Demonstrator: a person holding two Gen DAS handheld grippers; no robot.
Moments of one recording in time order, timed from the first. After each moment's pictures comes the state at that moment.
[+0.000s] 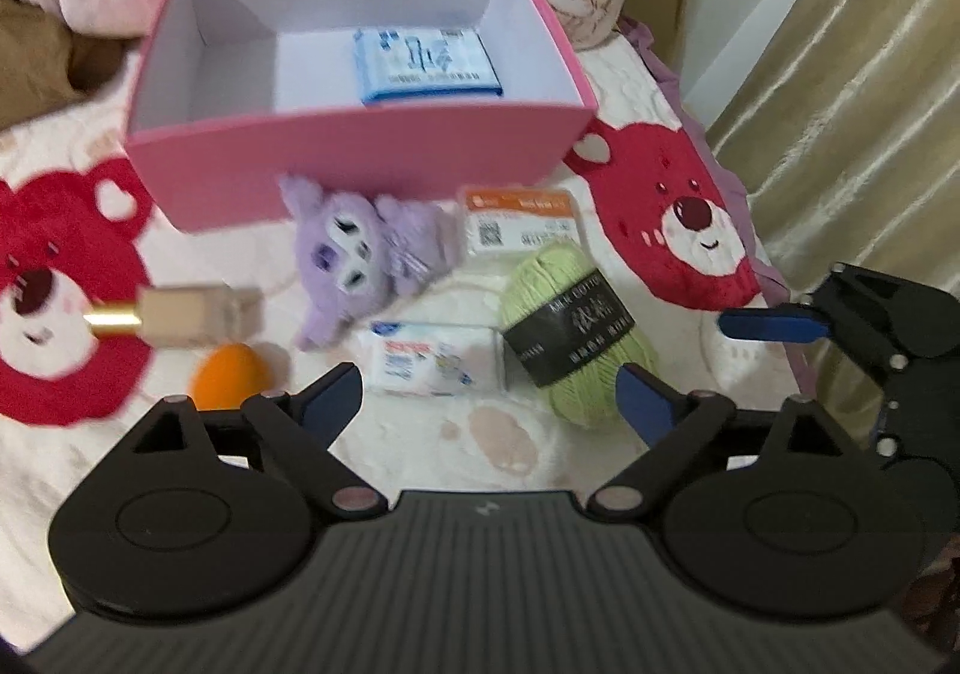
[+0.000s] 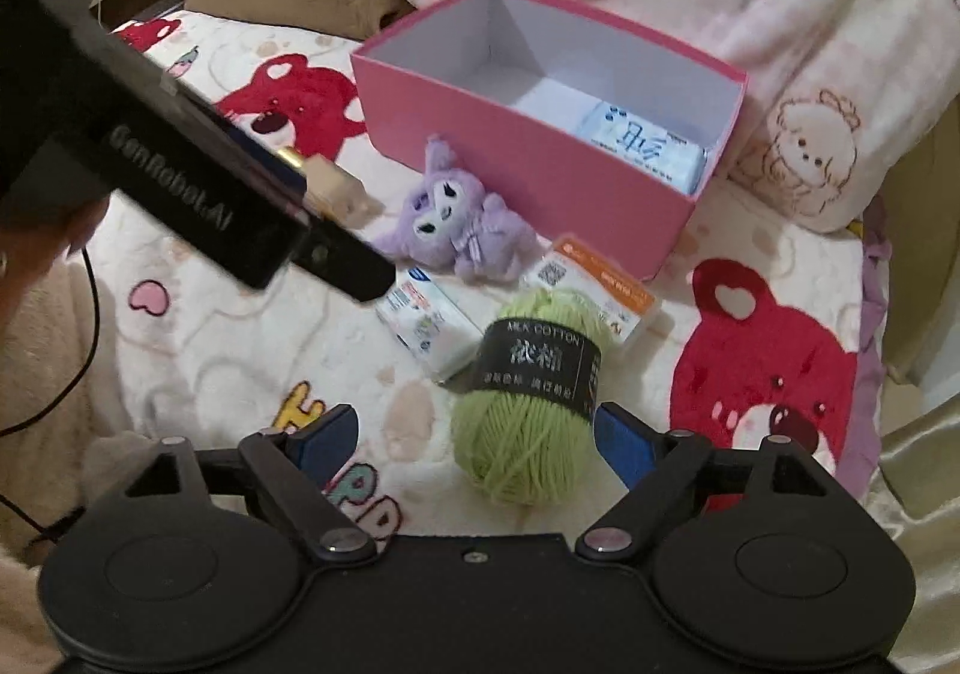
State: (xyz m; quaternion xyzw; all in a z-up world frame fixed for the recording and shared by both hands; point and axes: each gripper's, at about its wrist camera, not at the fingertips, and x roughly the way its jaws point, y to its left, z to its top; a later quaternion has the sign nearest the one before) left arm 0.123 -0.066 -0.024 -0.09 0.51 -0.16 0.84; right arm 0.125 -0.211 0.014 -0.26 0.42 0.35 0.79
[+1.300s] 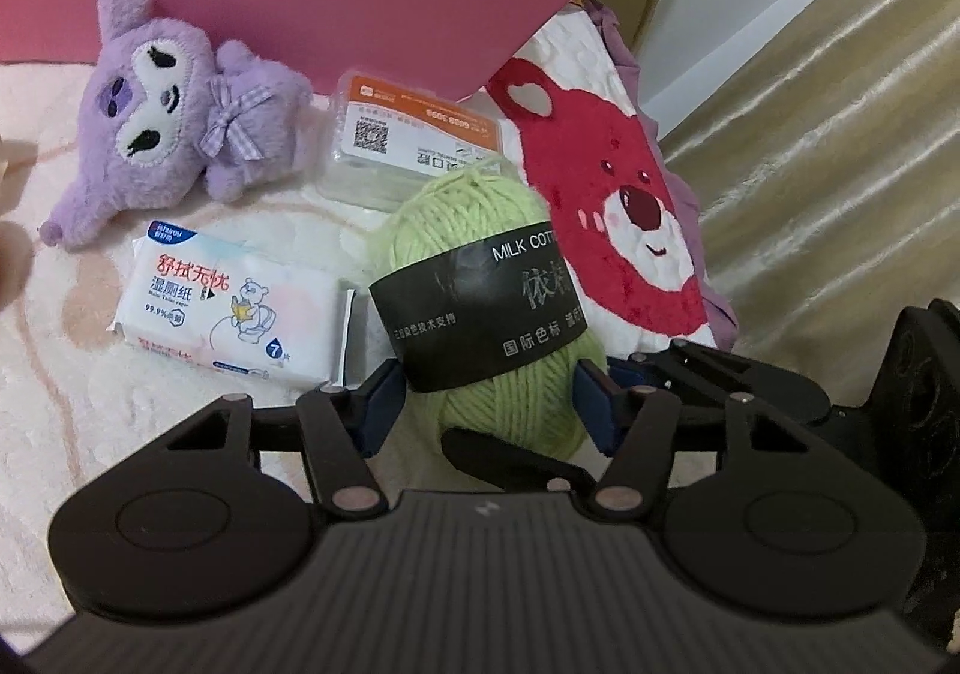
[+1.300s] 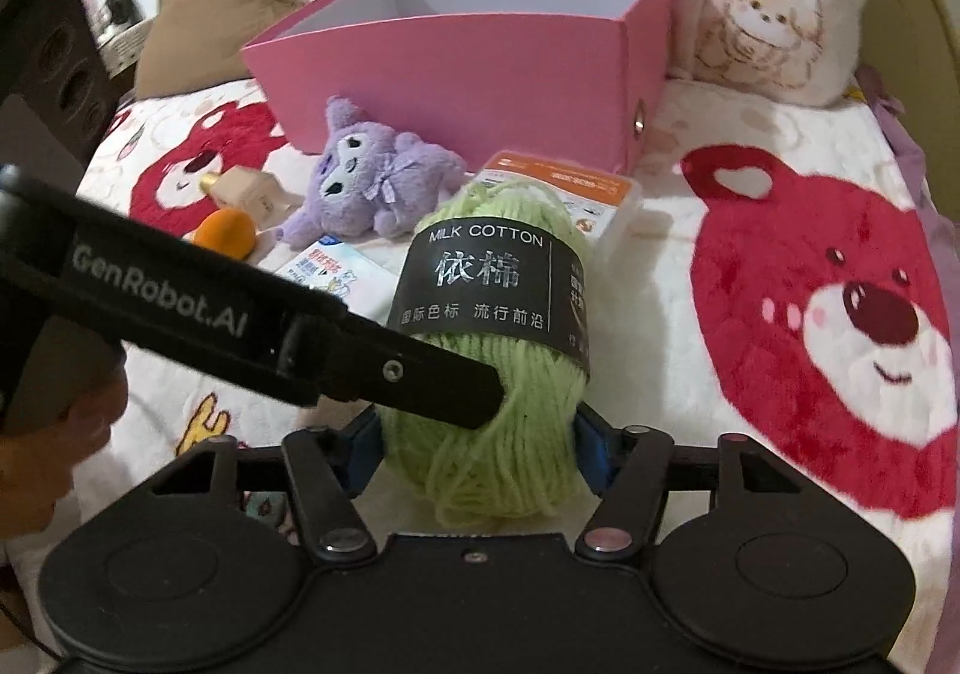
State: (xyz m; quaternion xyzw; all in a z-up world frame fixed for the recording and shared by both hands) left arm 0.133 -0.117 -0.130 -0.23 0.48 -0.22 0.82; right arm 0.159 -0.256 -0.075 -0.12 0.41 0.35 0.84
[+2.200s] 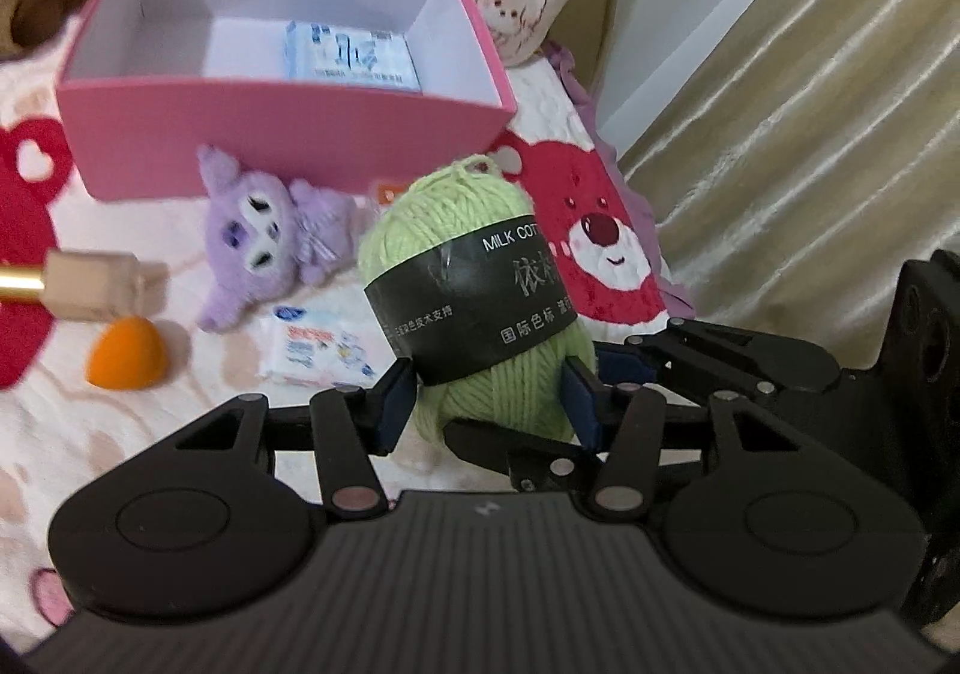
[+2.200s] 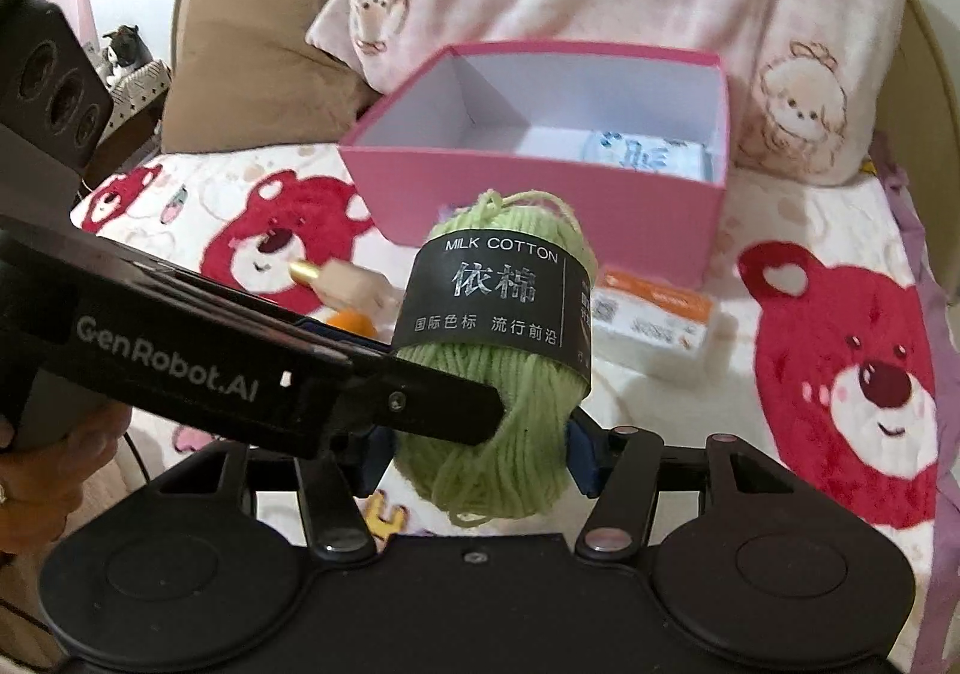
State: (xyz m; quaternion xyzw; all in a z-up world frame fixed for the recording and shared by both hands) left arm 0.106 -0.054 -0.030 -0.16 0.47 -0.24 0.84; right arm 0.118 -0.193 0.012 -0.11 0.40 0.36 0.84
